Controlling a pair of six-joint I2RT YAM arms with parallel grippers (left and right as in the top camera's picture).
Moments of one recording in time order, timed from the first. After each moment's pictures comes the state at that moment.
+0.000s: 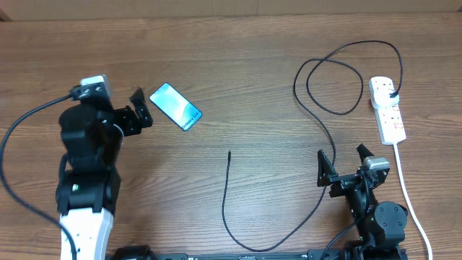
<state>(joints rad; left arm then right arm) 0.07 1.00 0.84 -0.29 0.05 -0.19 0.04 0.01 0.07 -0.16 -0.15 0.12</state>
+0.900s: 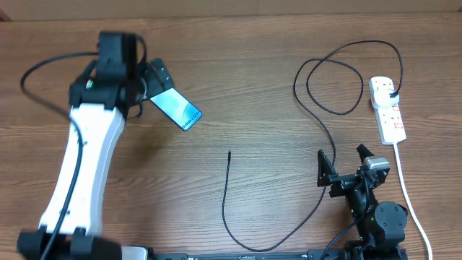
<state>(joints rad) -0.10 1.57 1.53 -0.95 -0.07 -0.54 0.04 0.01 0.07 -0.17 -0.15 0.12</state>
